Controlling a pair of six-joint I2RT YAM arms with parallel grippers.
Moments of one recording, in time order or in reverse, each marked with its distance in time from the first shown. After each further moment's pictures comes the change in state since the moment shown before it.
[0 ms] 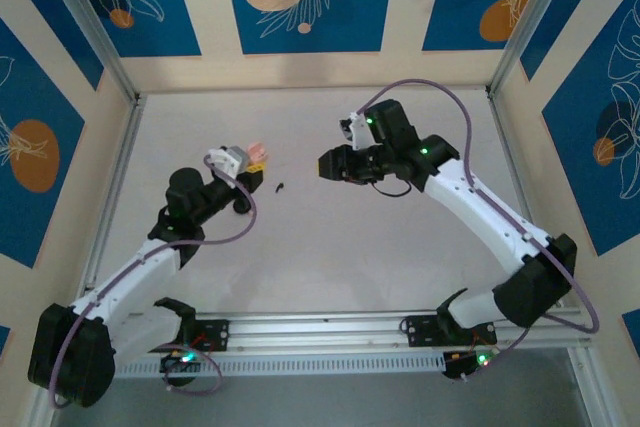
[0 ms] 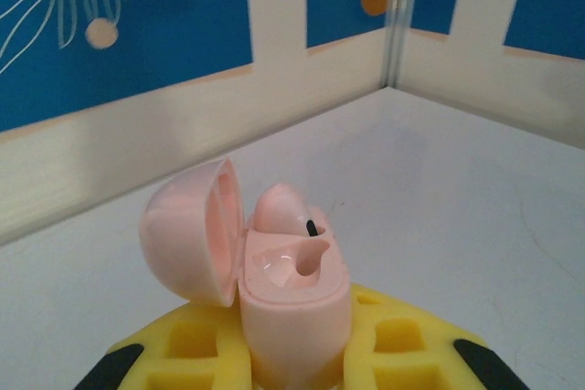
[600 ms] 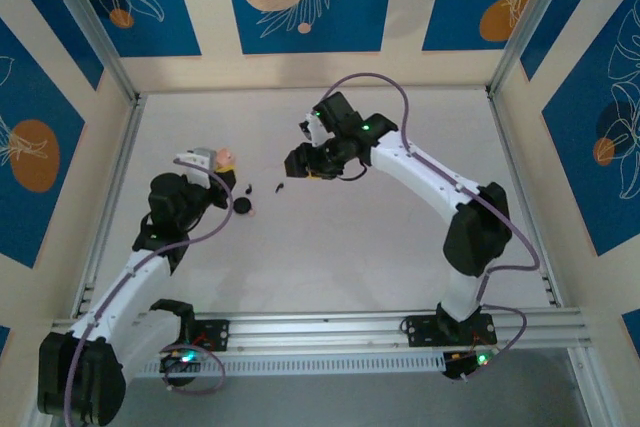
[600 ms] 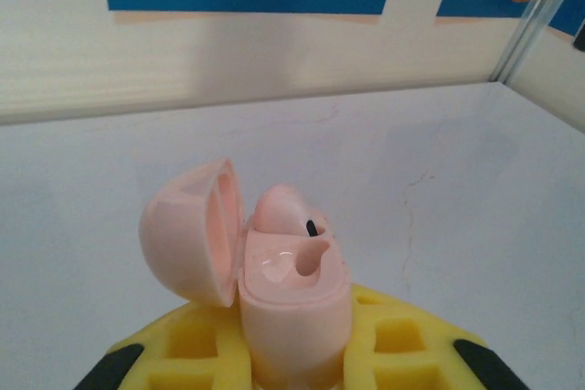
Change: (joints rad) left arm 0.172 -0.100 -0.049 -0.167 -0.076 -0.163; right arm 0.080 0.389 0.294 -0.099 0.034 -0.056
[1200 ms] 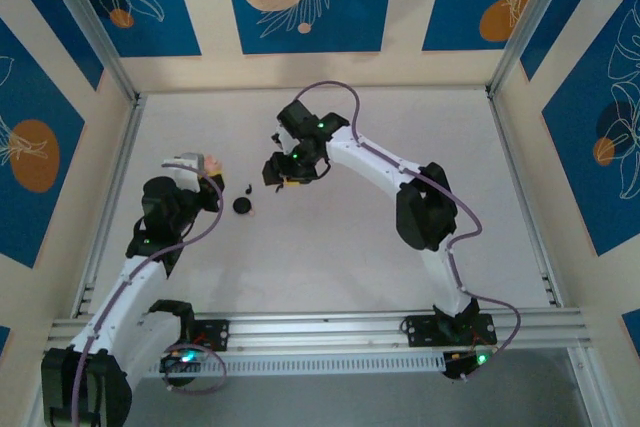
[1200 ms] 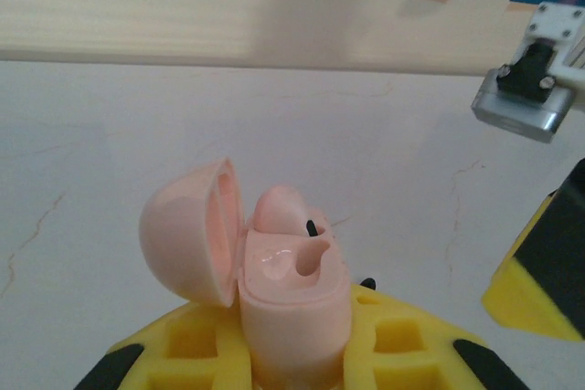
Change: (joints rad) left arm 0.064 -0.055 -0.007 -0.122 -0.043 -0.038; right arm 0.063 0.340 0.275 -0.100 0.040 -0.044
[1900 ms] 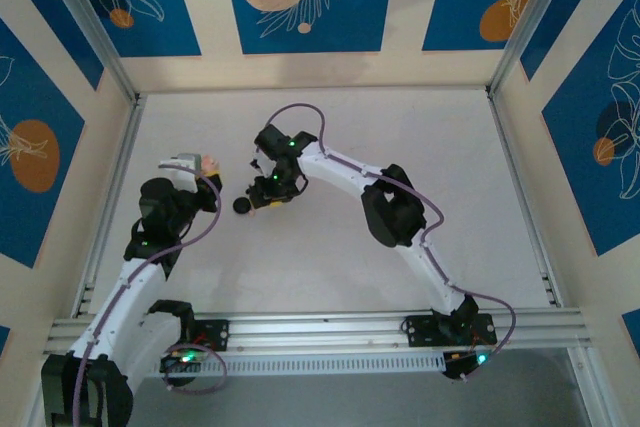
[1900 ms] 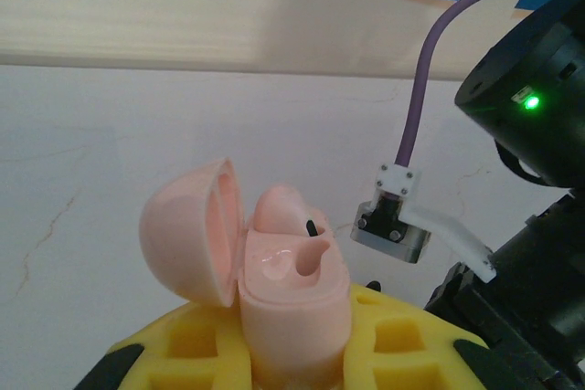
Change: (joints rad) left arm 0.012 -0.025 0.000 -0.014 -0.003 0.000; right arm 0.078 0.225 0.114 0.004 -0.030 -0.101
